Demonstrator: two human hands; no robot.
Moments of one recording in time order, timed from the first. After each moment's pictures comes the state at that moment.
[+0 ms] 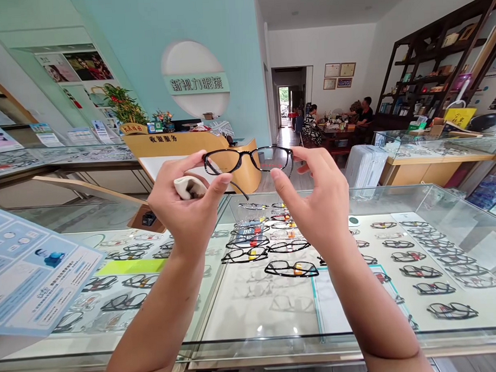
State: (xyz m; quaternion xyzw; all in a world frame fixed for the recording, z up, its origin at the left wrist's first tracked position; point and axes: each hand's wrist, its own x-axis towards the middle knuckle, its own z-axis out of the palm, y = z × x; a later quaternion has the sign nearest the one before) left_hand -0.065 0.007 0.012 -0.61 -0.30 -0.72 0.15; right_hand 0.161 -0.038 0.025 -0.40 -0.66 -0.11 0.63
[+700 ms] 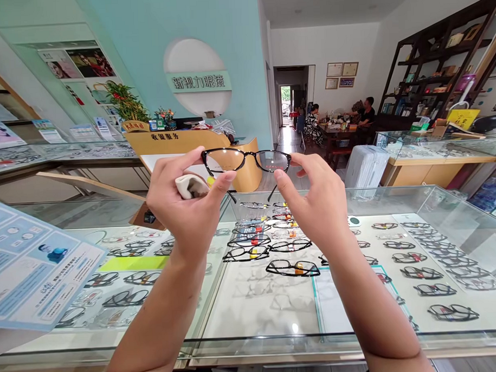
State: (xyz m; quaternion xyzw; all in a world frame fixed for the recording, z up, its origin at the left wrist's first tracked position) left_hand -0.067 0.003 0.013 -0.61 -0.27 -0.73 0.18; right_hand 0.159 -0.034 0.023 -0.44 -0.68 -0.05 0.58
